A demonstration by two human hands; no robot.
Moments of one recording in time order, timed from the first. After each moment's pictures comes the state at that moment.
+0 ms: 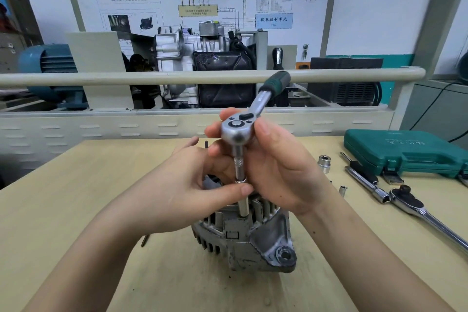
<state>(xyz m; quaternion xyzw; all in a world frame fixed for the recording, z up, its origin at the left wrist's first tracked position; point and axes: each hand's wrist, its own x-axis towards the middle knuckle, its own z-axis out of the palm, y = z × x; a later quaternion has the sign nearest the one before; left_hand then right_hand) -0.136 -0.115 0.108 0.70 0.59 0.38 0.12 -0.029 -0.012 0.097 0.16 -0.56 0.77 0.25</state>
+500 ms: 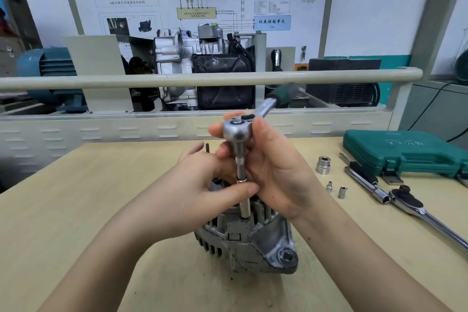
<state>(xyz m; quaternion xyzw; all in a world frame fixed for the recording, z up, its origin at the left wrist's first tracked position) -0.139 -0.110 0.102 0.72 0.60 0.35 0.06 -0.035 -0.018 0.096 0.10 -0.53 0.78 0.31</state>
